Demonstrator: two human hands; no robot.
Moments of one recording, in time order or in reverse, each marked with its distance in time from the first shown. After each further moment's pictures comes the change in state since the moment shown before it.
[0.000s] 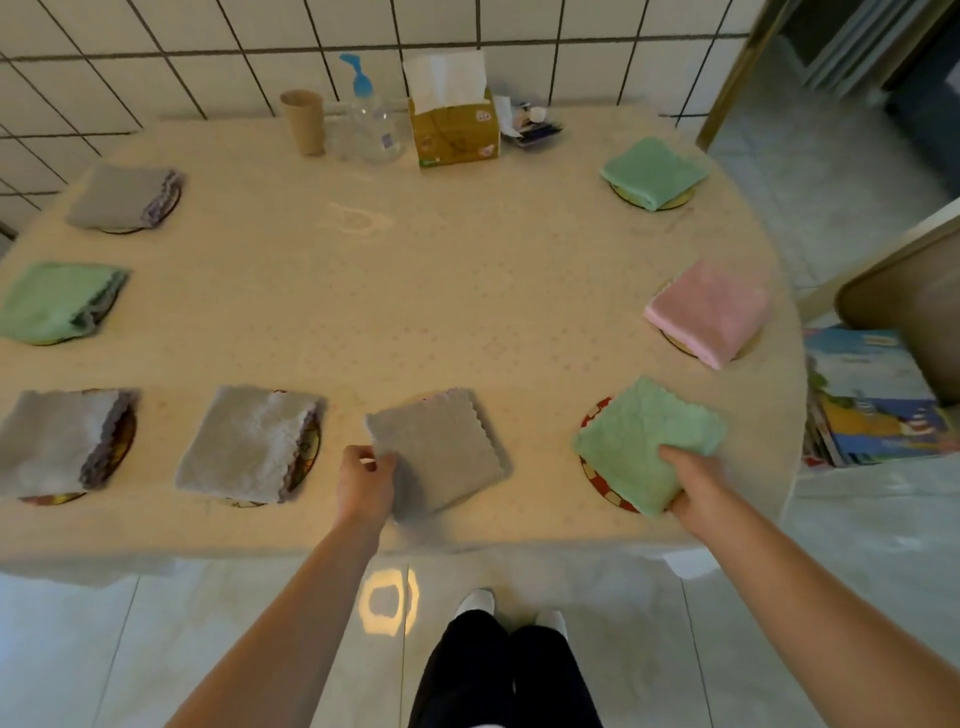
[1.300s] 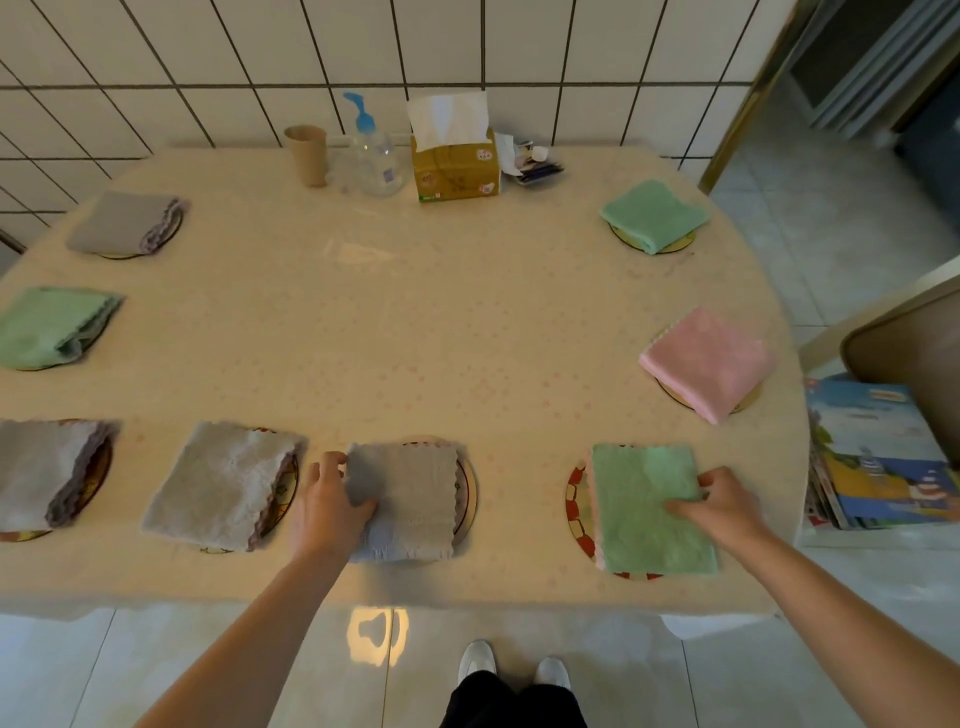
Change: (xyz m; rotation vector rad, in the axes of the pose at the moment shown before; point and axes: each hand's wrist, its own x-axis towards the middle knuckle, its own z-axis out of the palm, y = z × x) left_hand 0.017 0.020 -0.009 0.573 0.084 0.319; right_hand 0.052 -0.045 -0.032 -1.044 0.000 -0.370
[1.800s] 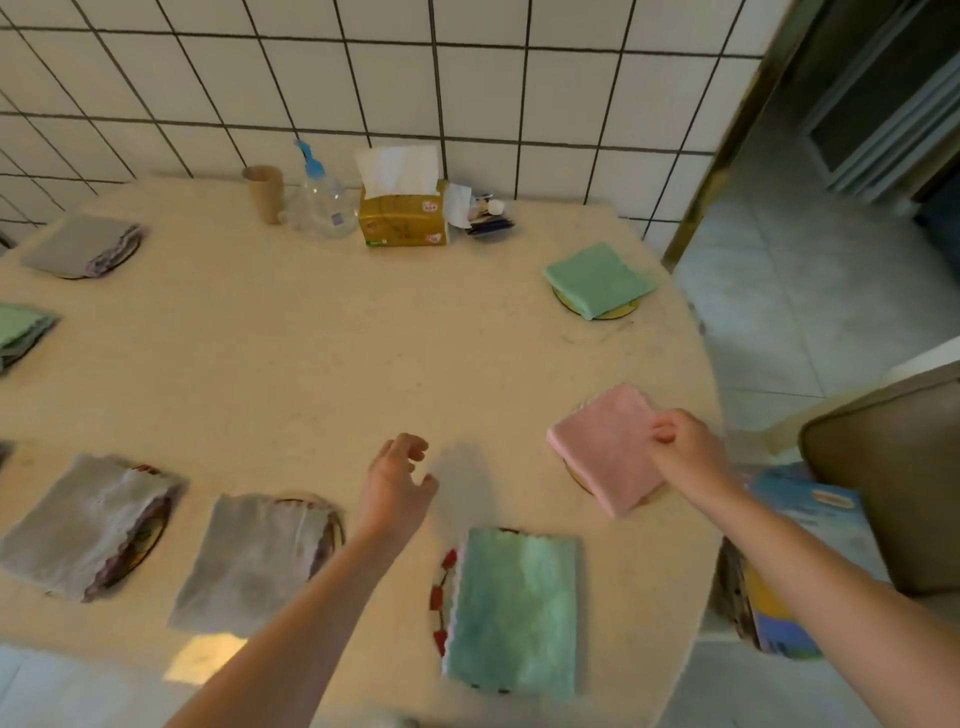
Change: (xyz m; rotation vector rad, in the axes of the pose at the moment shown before) left_hand -0.003 0.216 0.099 -0.195 0.035 0.176; right_hand 0.129 -0.052 -0.127 0.050 0.089 -0.360
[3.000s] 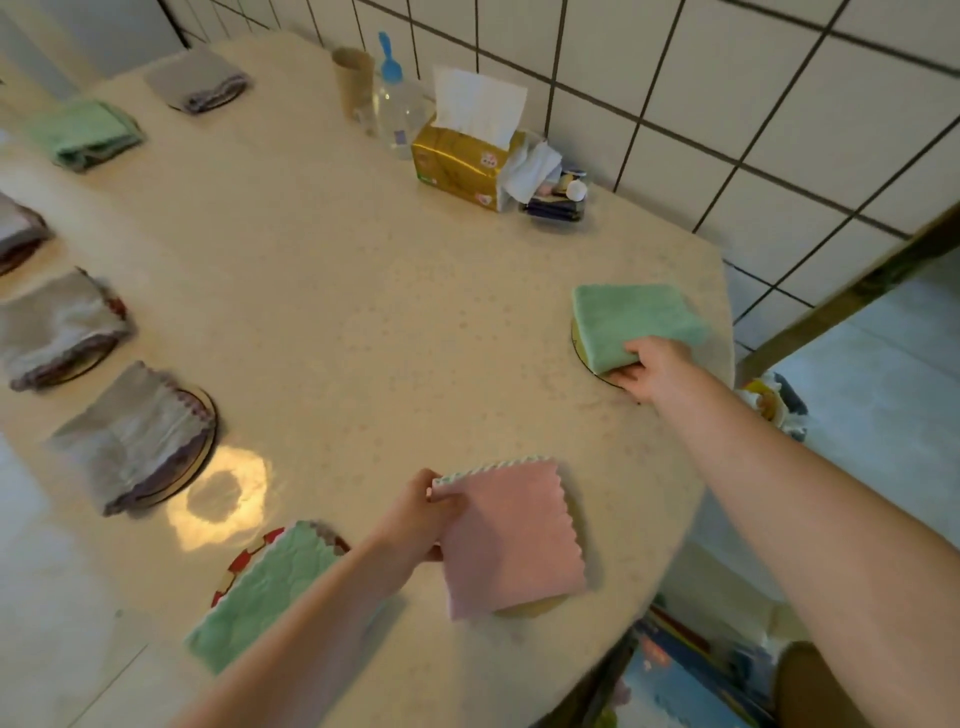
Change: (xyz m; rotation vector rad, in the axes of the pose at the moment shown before) left_hand 0.023 0.147 0.163 -0.880 0.016 -0.720; right_hand 0.291 -0.090 -0.002 0.761 -0.534 0.387
